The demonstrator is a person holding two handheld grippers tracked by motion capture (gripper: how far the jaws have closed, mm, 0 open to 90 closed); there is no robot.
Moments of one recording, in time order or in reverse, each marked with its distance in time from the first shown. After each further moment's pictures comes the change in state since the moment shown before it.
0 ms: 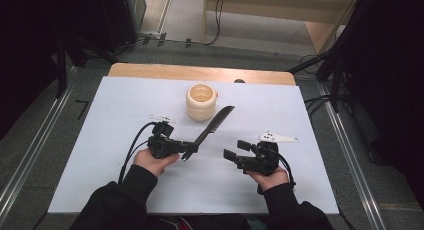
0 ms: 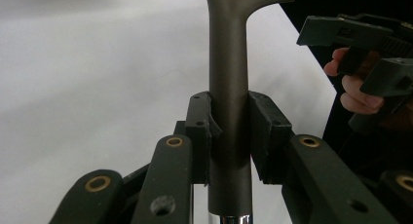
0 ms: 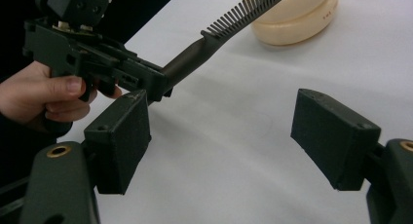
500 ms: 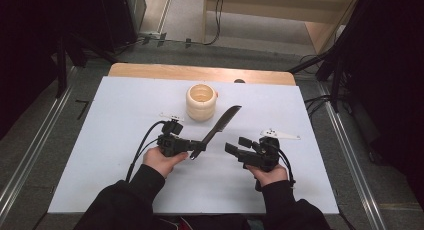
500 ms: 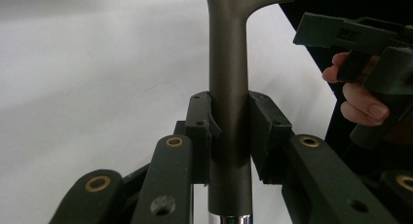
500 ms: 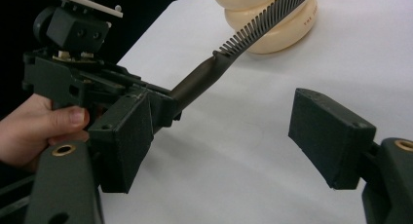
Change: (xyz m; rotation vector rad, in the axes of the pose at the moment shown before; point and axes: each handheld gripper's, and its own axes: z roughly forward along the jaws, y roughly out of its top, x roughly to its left) left arm -0.006 0.007 0.022 0.003 -0.003 -0.021; right arm -0.007 0.005 0.004 -0.038 -0.023 0.090
